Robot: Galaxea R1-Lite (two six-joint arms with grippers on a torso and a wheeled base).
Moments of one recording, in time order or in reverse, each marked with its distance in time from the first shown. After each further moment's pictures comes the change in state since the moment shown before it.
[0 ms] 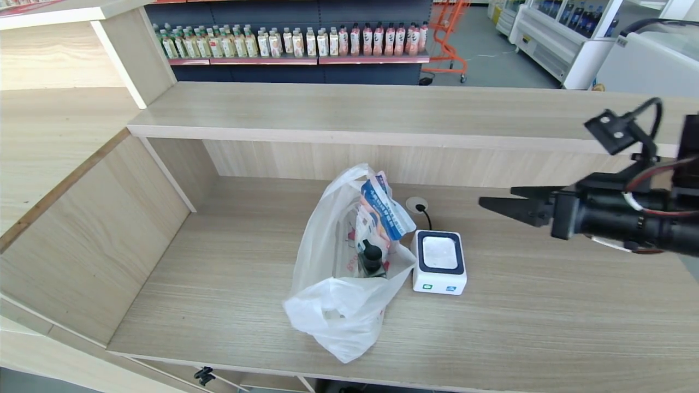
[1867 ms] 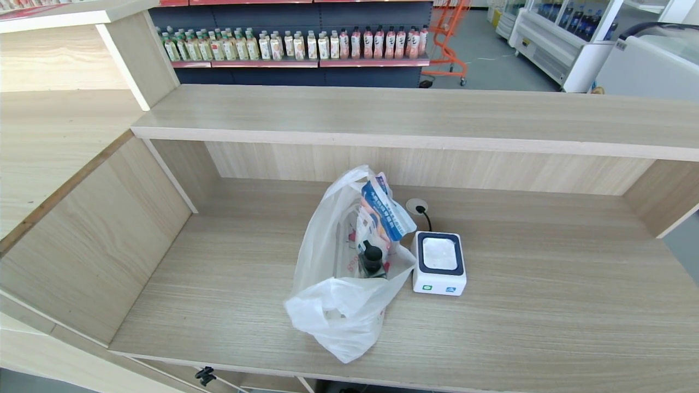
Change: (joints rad) left arm 0.000 0.000 0.000 0.000 -0.001 0.008; right arm -0.231 -1.436 0.807 0.403 -0.459 -0.011
